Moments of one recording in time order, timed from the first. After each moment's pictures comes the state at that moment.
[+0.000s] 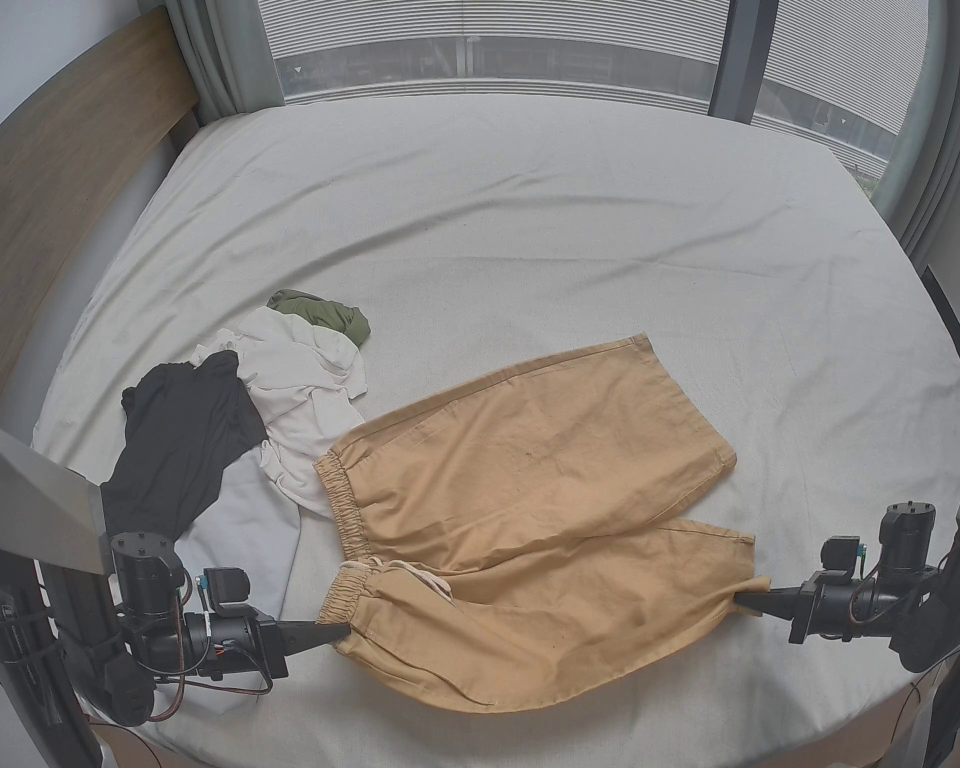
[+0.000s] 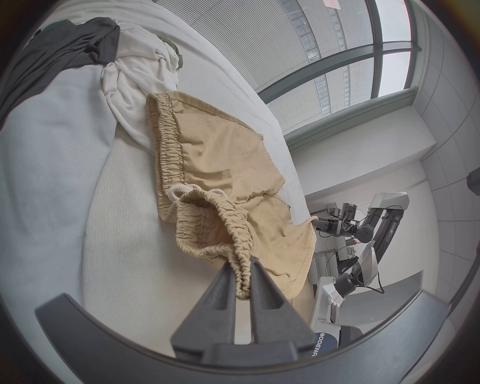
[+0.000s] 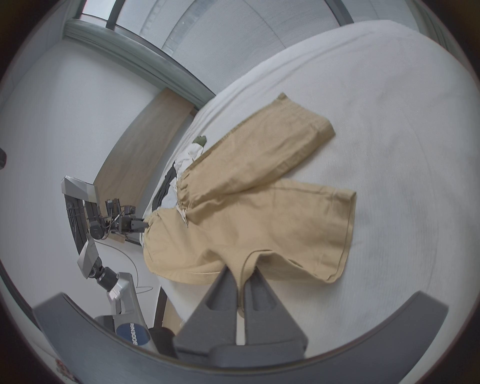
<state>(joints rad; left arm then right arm) -0.16 2.12 -0.04 -1.55 -0.79 -0.36 -0.03 1.93 -0.02 -1.34 0.77 0.13</state>
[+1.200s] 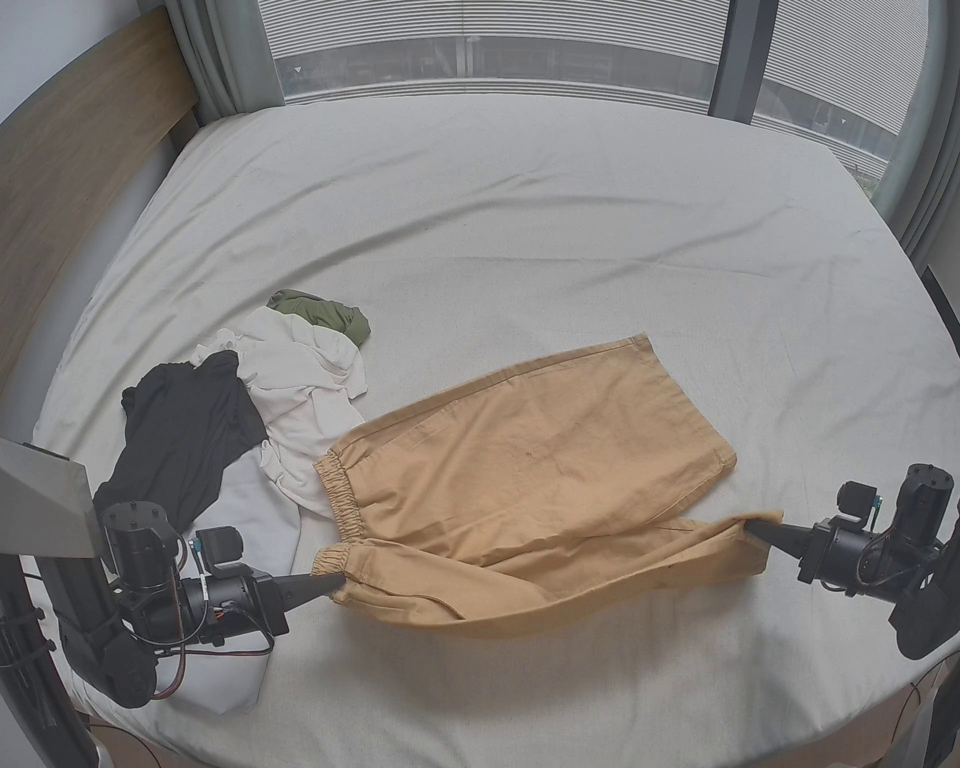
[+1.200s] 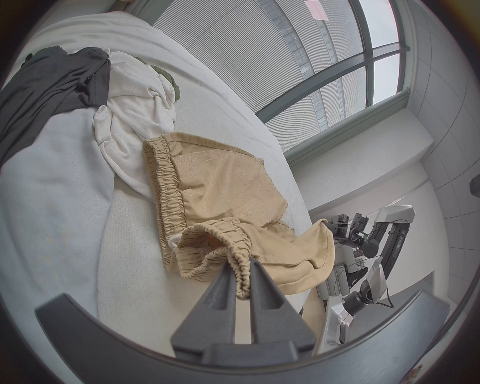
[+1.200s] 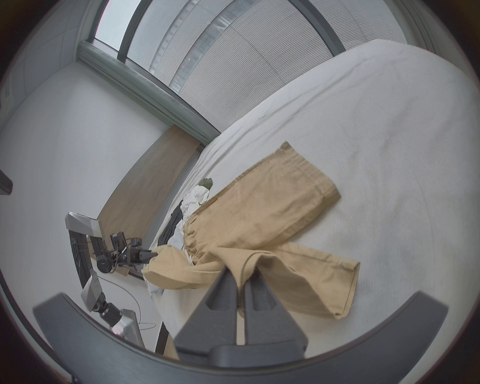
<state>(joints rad) -0.16 2.08 -0.14 -1.55 -0.72 -0.41 -0.02 1.91 -0.11 -1.54 0.74 0.37</state>
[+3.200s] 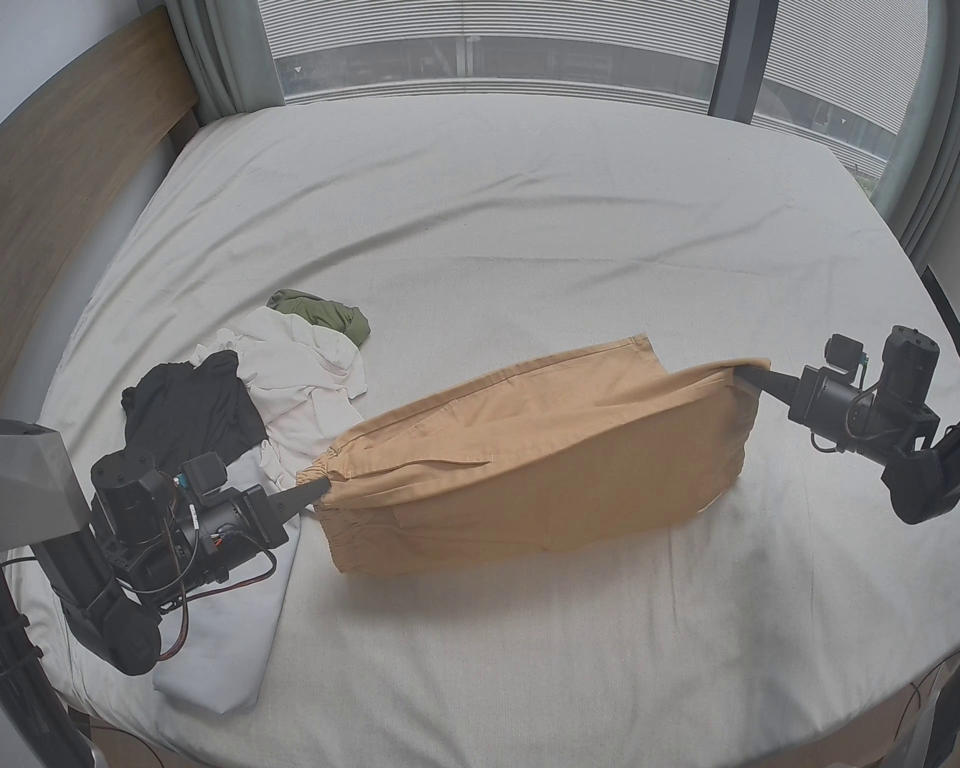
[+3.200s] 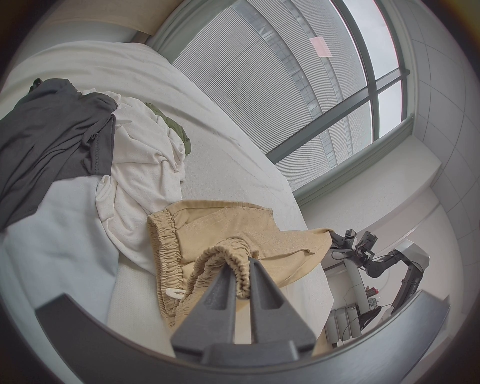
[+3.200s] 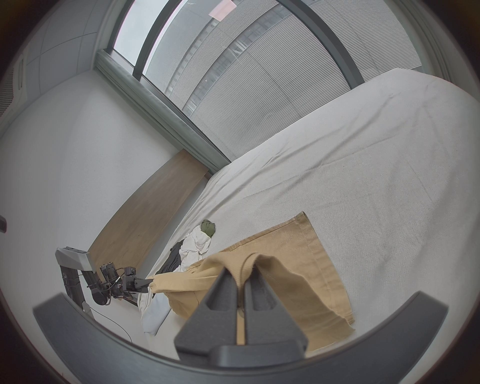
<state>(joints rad) -0.17 2.01 -0.31 -1.55 -0.51 -0.61 -0.01 1.87 -0.76 -1.04 0.72 0.43</state>
